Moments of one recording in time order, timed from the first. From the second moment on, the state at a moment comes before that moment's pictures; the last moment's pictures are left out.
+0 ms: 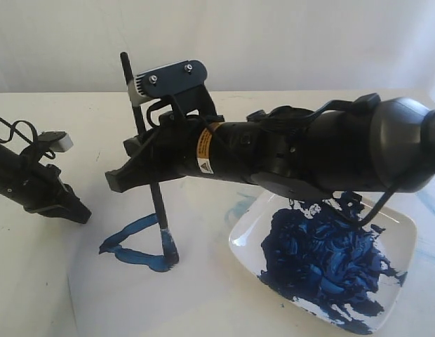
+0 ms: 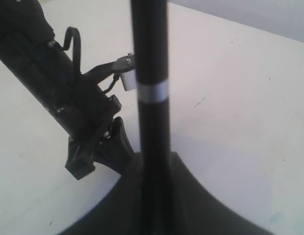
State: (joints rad) left arm 0.00 1.97 -1.09 -0.87 0.81 1.22; right arm 0.92 1.73 -1.04 -0.60 -0.27 0.65
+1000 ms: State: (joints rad) left arm 0.00 1.97 -1.09 -0.87 0.82 1.22; right arm 0.88 1.84 -1.04 -0.14 -0.63 0.17
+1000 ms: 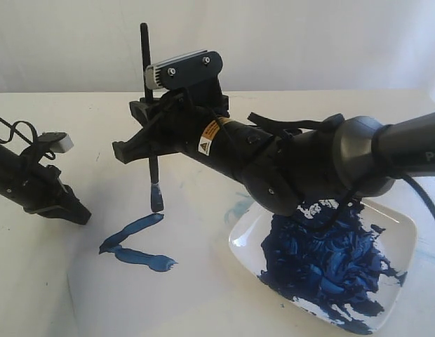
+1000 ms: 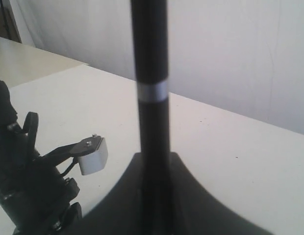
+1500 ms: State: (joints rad) left arm 0.00 1.97 -1.09 -0.87 0.82 1.22; right arm 0.88 1.86 -1.04 -0.13 -0.64 0.15
